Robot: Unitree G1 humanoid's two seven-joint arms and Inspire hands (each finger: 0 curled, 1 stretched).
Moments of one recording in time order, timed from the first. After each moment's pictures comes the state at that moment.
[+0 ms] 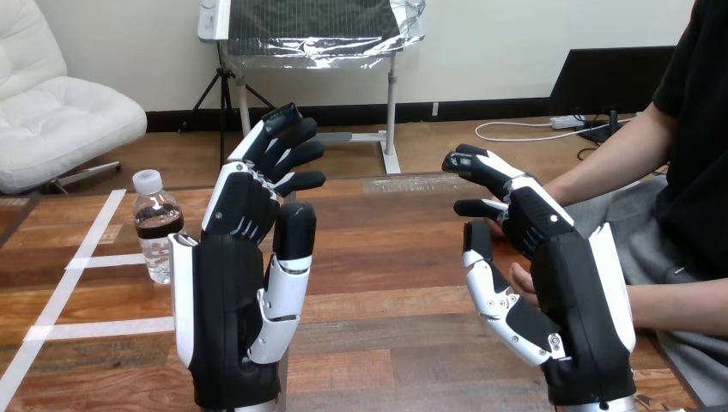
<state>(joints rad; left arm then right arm) 0.26 -0.04 -0.26 -0.08 0.23 -0.83 0.32 0.32 -0.08 0.15 -0.27 -0.20 -0.56 -0.05</state>
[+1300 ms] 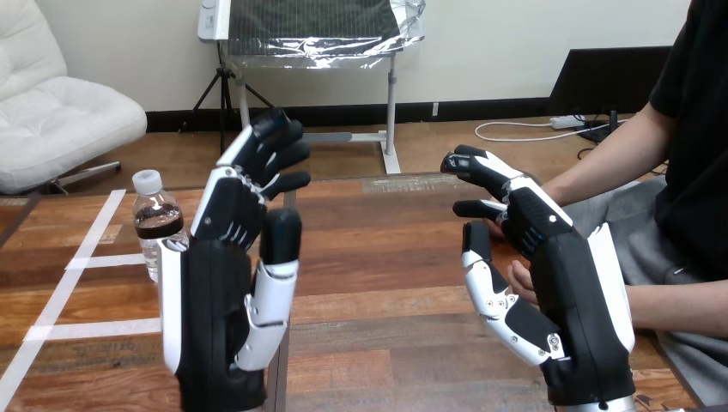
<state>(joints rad) 0.29 0.00 -0.22 -0.10 0.28 -0.82 0.35 0.32 -0.08 0.15 -0.27 -0.21 -0.56 -0.05</state>
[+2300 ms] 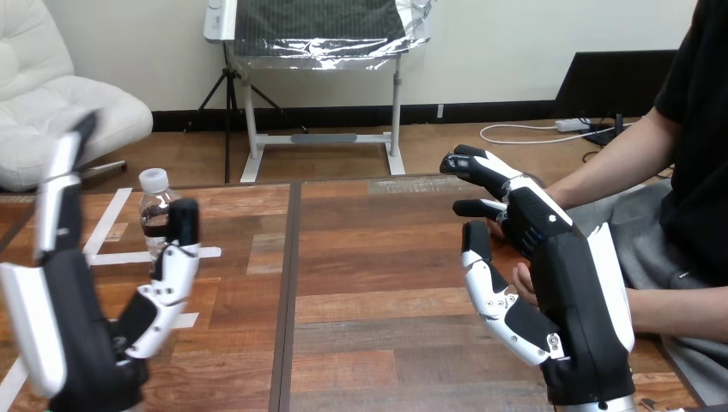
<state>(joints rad) 0.31 0.03 0.10 -0.18 0.59 -0.58 0.64 0.32 -0.08 0.15 -0.27 -0.21 -0.56 -0.05</state>
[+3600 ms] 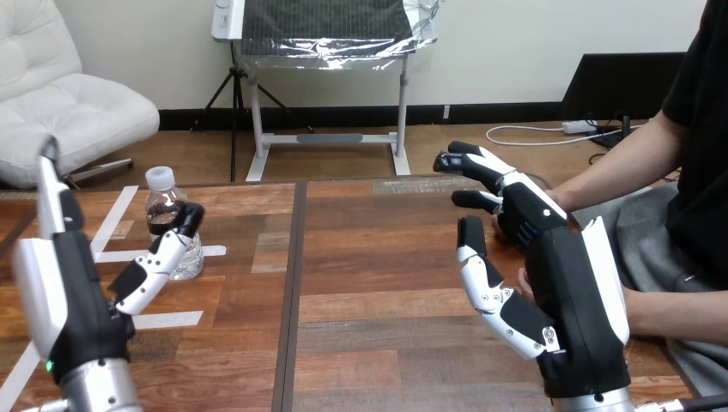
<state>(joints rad) 0.09 0.11 0.16 0.05 0.42 -0.26 0.43 0.29 -0.08 0.15 -0.26 -0.21 -0.55 -0.04</state>
